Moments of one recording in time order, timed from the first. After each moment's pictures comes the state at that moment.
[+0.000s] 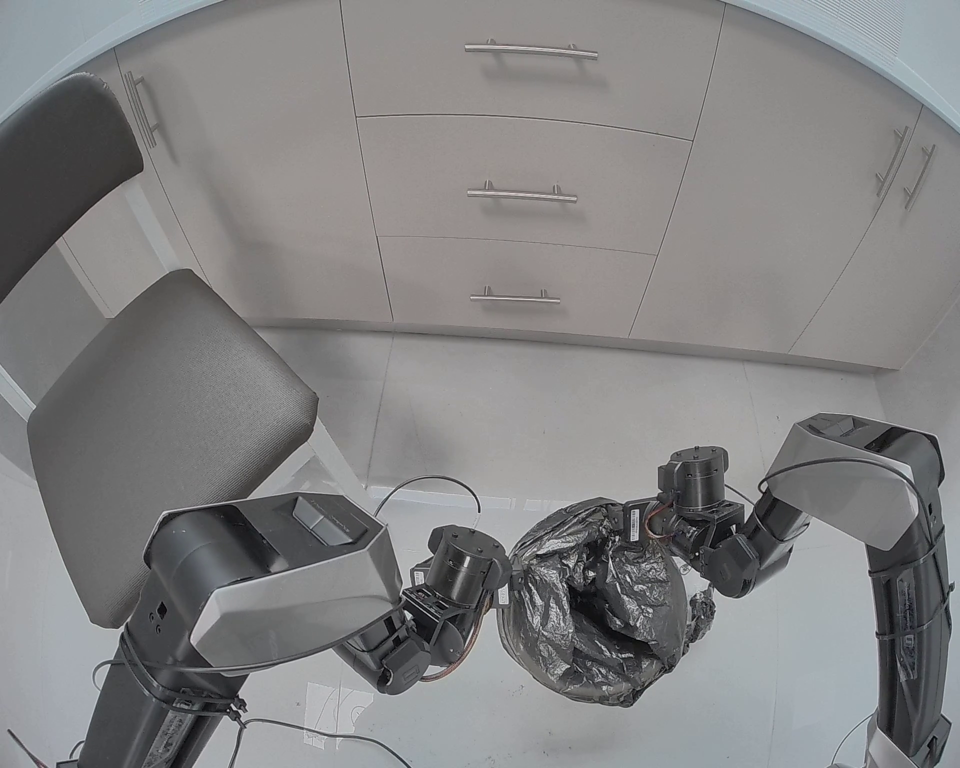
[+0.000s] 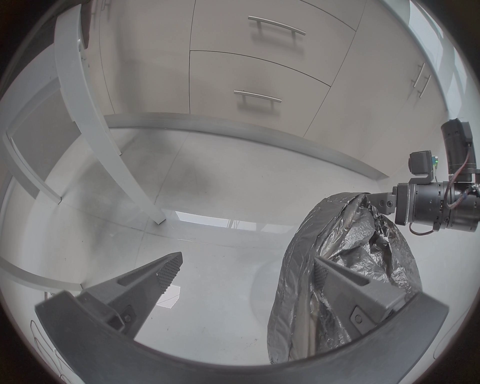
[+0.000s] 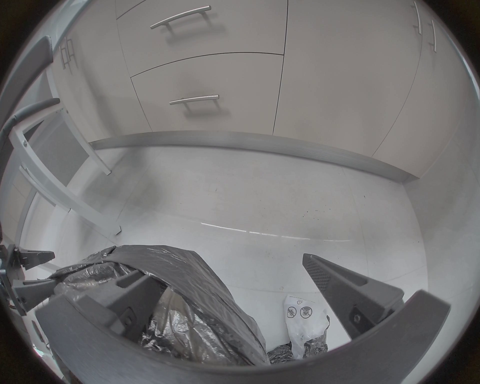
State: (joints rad) left arm -0.72 2.56 -1.04 -0.96 0.42 -0.43; right arm 0.34 2.47 -1.01 -0.99 -0.25 0.07
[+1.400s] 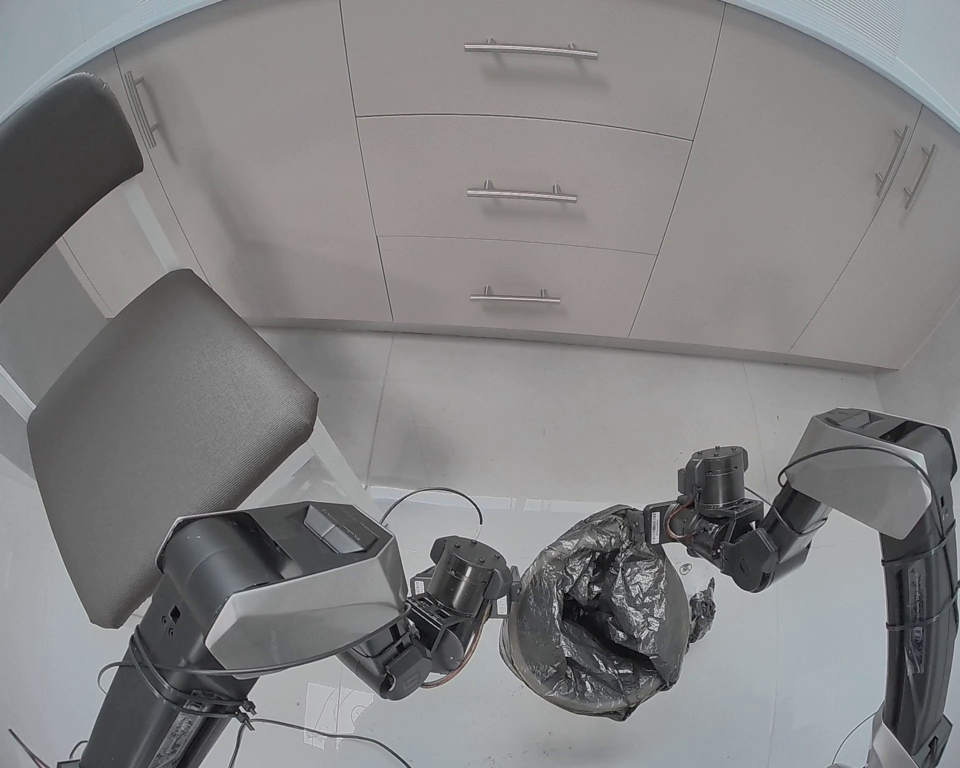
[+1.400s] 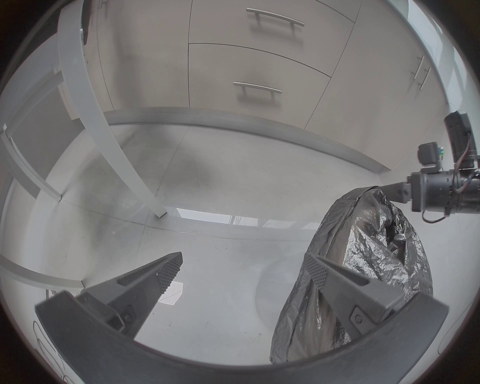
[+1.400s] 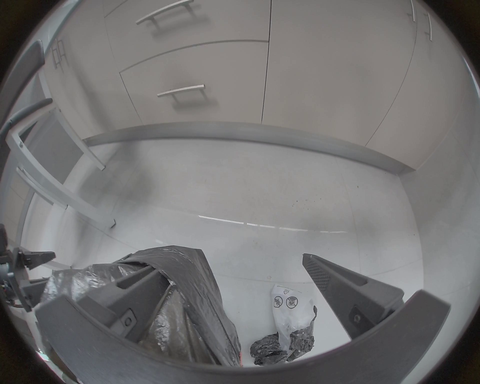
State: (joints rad) left arm -0.73 2.59 -1.04 -0.96 0.42 -0.43; right arm 0.29 2.44 -0.96 -0.95 -0.22 0.07
